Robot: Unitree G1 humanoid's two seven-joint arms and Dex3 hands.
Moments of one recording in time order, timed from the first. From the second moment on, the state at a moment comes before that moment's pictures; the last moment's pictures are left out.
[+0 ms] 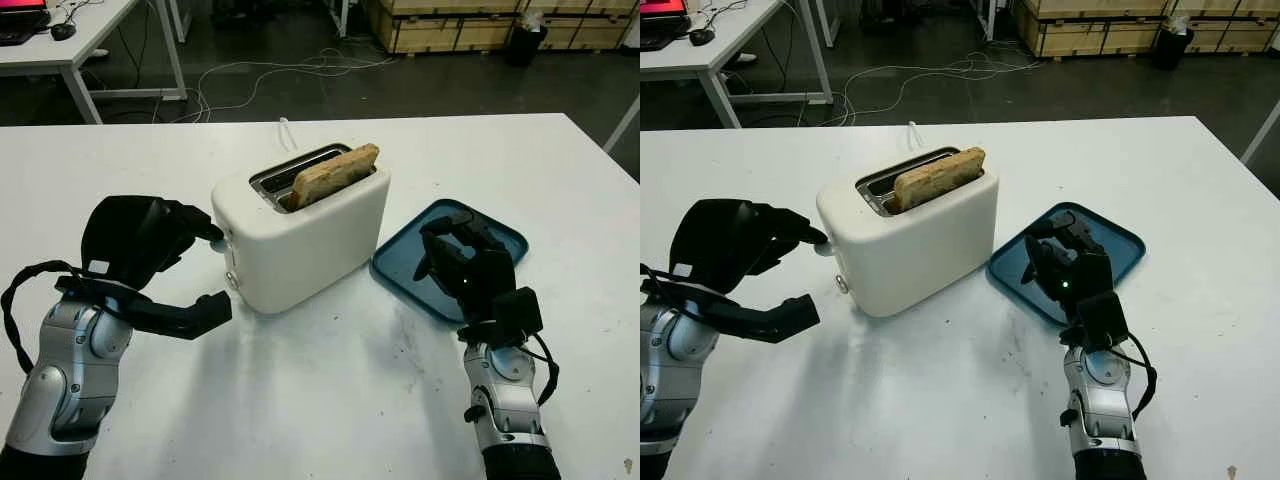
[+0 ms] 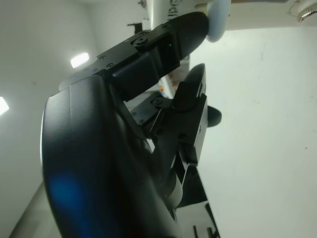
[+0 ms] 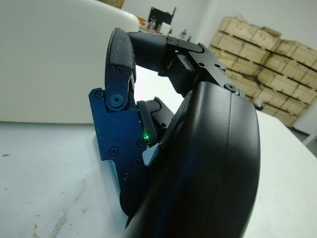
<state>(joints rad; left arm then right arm) -0.06 0.49 -0.03 -0.36 0.84 0.04 -0.12 -0.08 -0.07 -0.10 0.17 0.11 -0.28 0.12</state>
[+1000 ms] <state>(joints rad) -0.07 0.49 -0.15 -0.26 0.89 0.10 -0.18 -0.07 -0.07 -0.11 0.17 0.10 -0.28 0.12</state>
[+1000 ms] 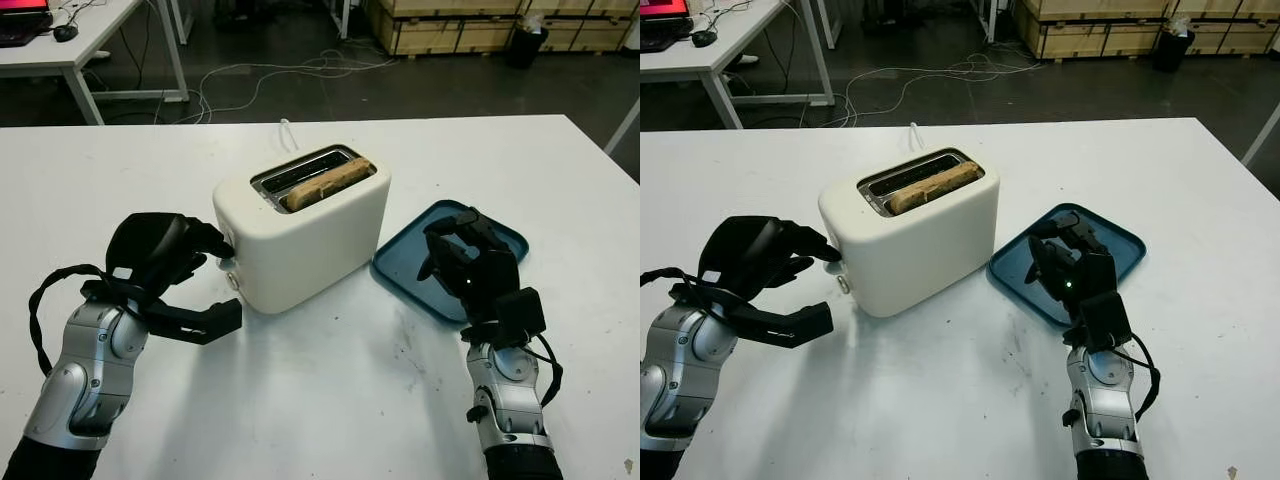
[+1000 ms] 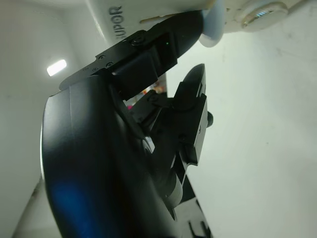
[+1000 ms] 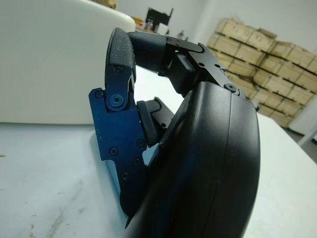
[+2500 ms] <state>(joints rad) -0.03 0.42 -0.21 -0.27 0.78 0.25 -0.06 -0.04 -0.10 -0.10 0.14 0.10 -0.28 0.18</state>
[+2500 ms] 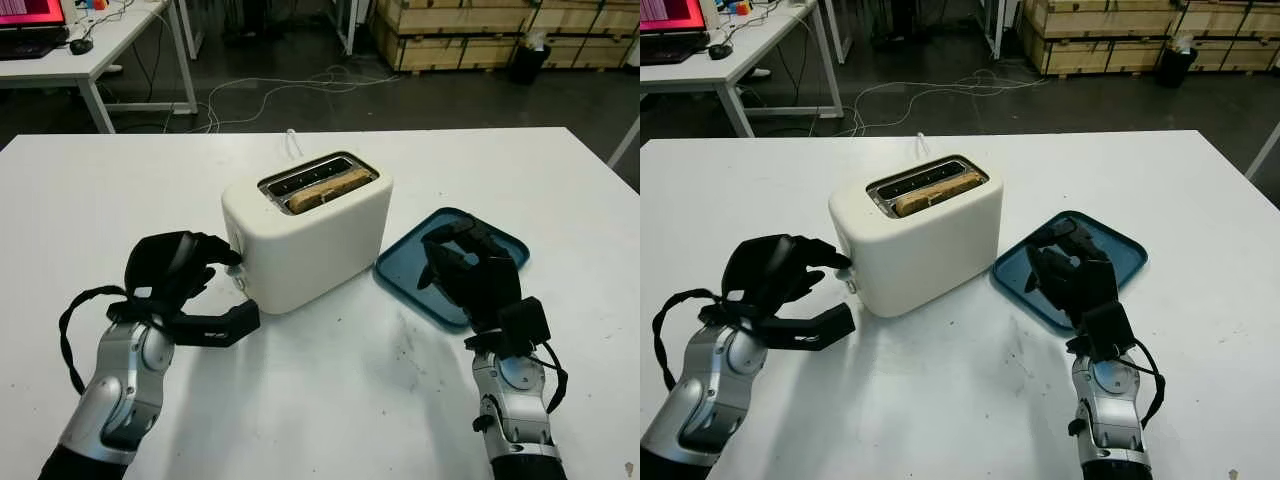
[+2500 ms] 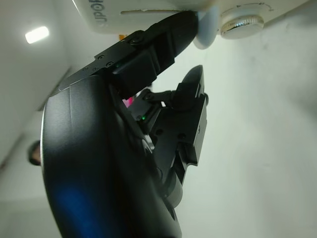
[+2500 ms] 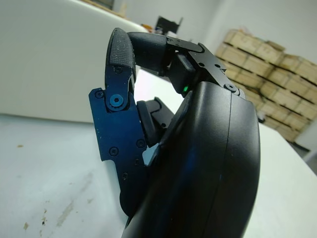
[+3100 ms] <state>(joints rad) 0.03 0.19 -0.03 -0.41 0.55 0.27 0.04 -0.14 -0.13 -0.12 0.21 0.11 -0.28 0.21</state>
